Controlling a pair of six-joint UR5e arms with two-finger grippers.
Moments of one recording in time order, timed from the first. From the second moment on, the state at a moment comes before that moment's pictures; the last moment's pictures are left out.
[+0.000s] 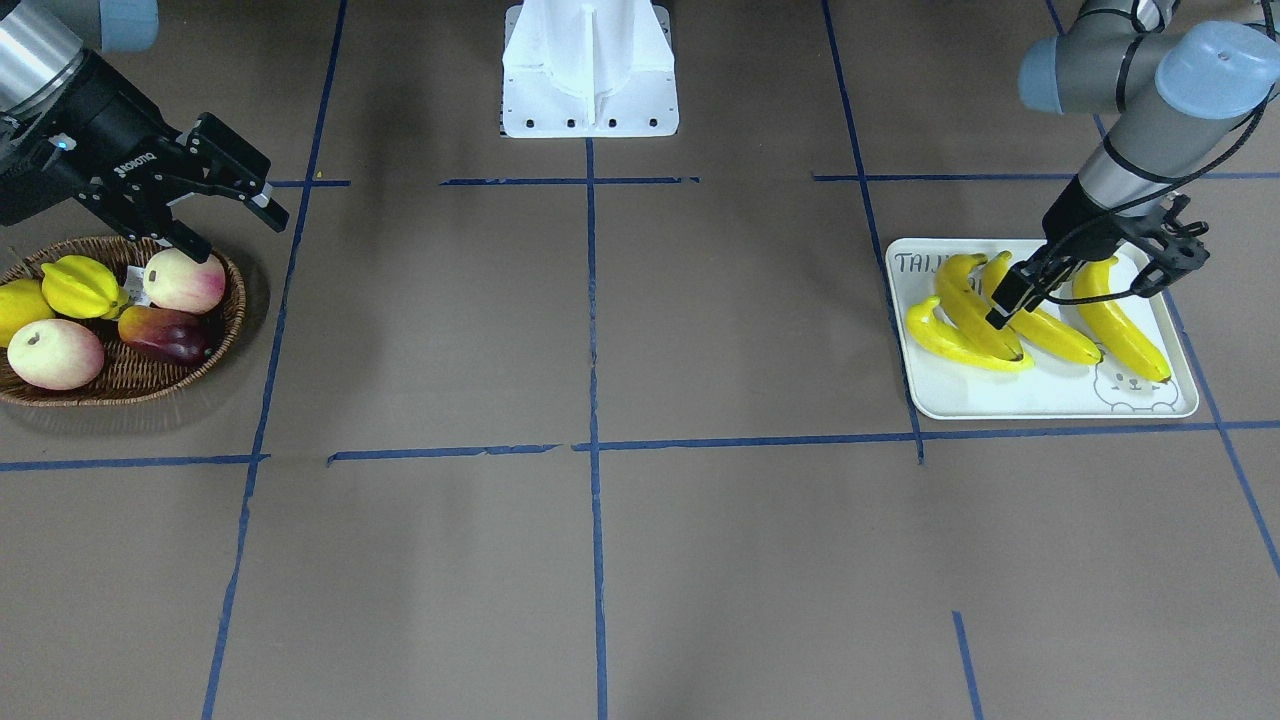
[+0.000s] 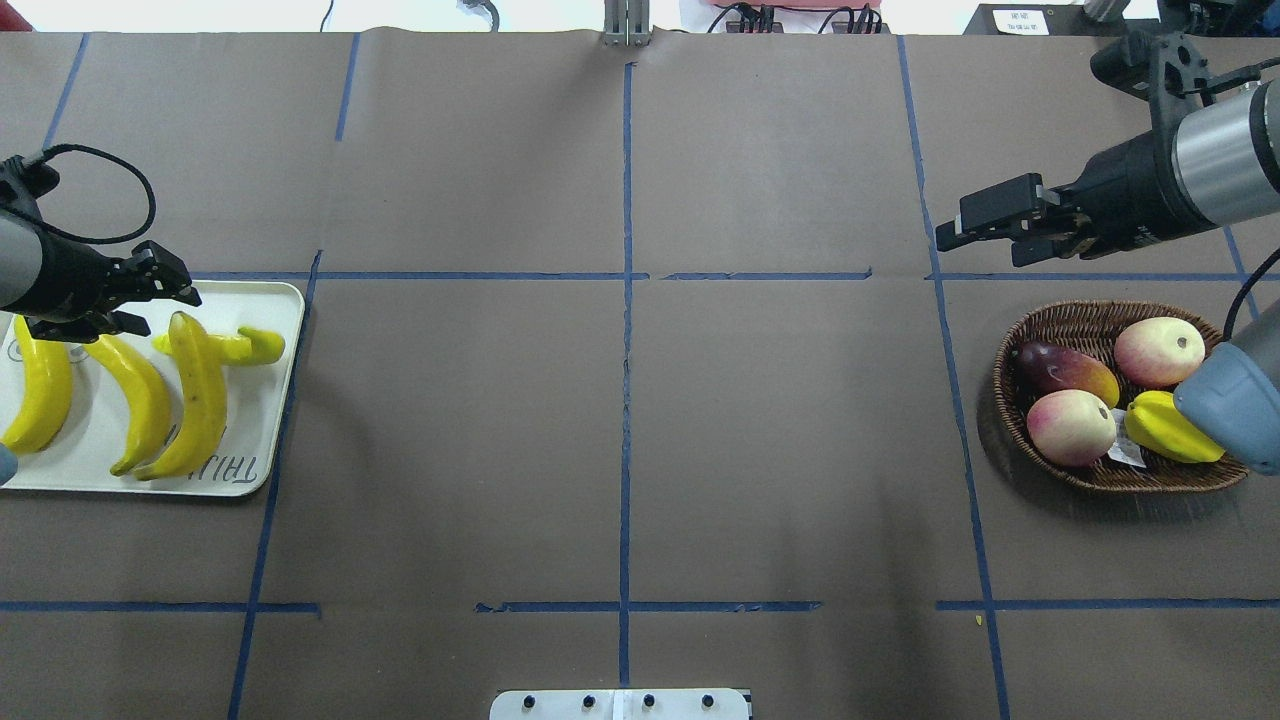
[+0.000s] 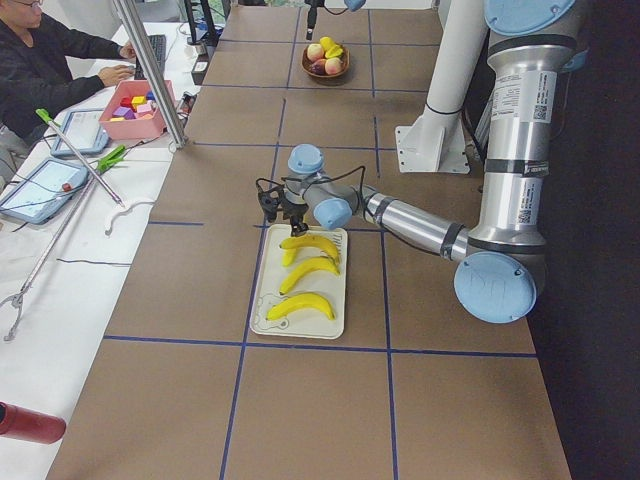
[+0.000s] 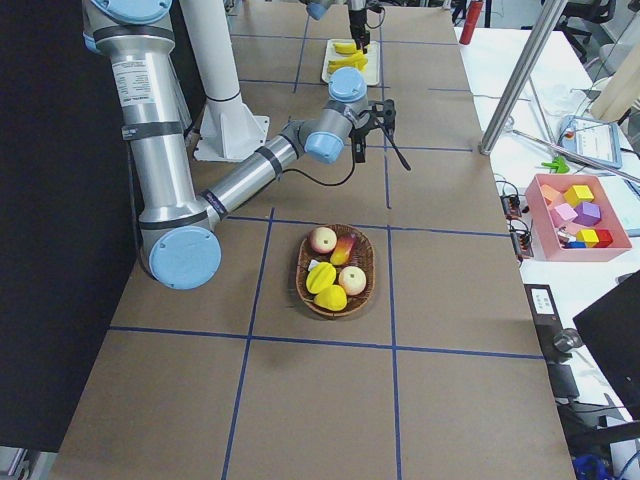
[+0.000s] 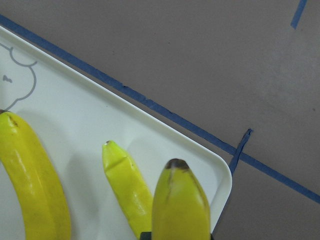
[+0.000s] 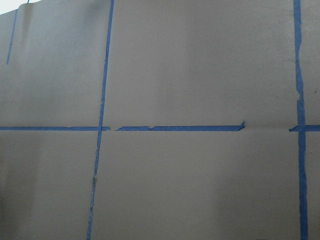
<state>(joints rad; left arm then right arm) -0.94 -1.60 -1.82 -2.10 -2.08 -1.45 1.00 -1.40 2.04 -1.14 2.29 1.09</state>
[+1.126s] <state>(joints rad) -1.20 -1.57 -1.82 -1.90 -2.16 -0.79 1.26 -1.47 1.99 -1.63 2.23 0.19</state>
